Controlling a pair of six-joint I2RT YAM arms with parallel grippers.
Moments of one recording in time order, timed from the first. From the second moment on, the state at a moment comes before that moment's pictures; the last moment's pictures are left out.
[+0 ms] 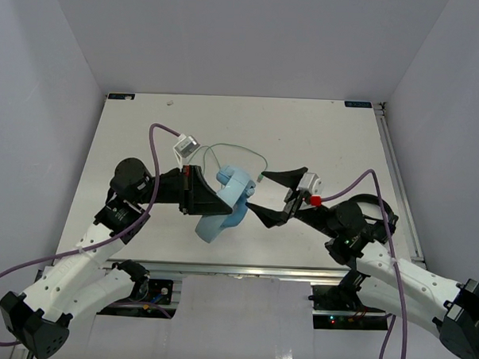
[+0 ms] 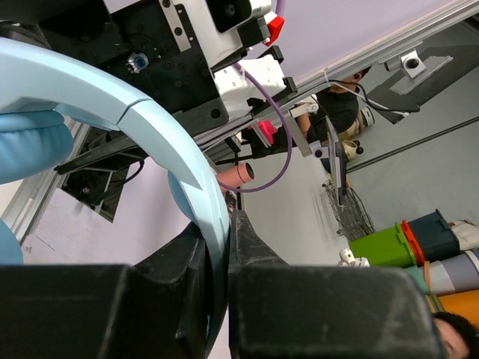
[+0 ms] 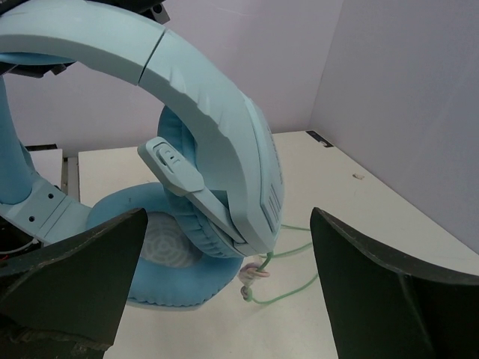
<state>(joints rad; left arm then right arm) -0.57 0.82 0.81 0.18 0.98 -1.13 0.86 0.84 0.43 0.75 -0.33 -0.04</state>
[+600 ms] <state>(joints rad) -0.57 0.76 0.62 0.44 0.98 -1.30 0.89 1.11 0.48 0.94 -0.40 -0.06</state>
